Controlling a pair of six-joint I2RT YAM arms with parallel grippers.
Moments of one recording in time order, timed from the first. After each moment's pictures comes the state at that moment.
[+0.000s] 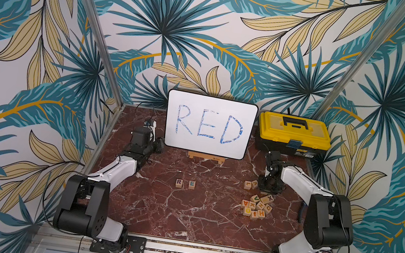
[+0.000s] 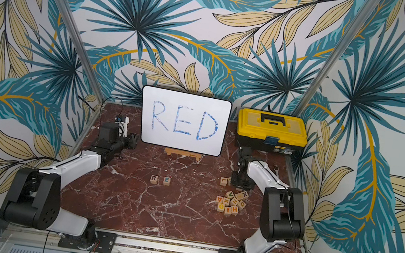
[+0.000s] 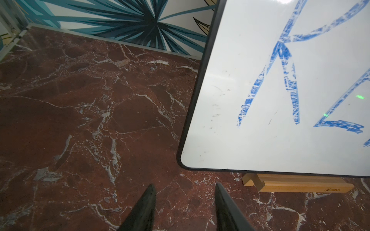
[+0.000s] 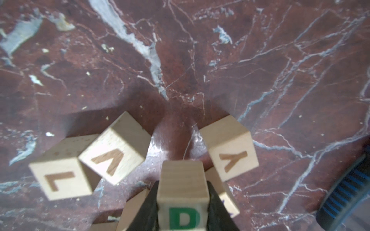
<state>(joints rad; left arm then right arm) -0.08 1.44 0.81 0.10 0.11 -0.27 0.11 1.63 1.05 -0.86 0.14 0.26</state>
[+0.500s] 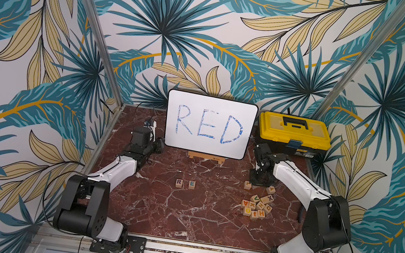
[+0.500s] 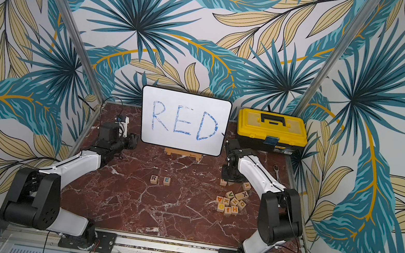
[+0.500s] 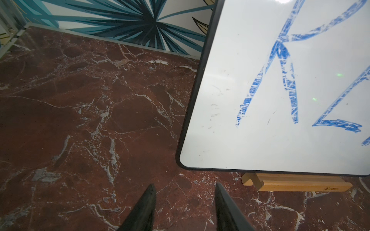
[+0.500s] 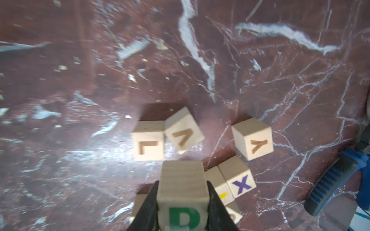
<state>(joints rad) -0.08 1.44 0.81 0.10 0.12 -0.27 0.30 1.63 1.21 -0.97 0.19 0.32</state>
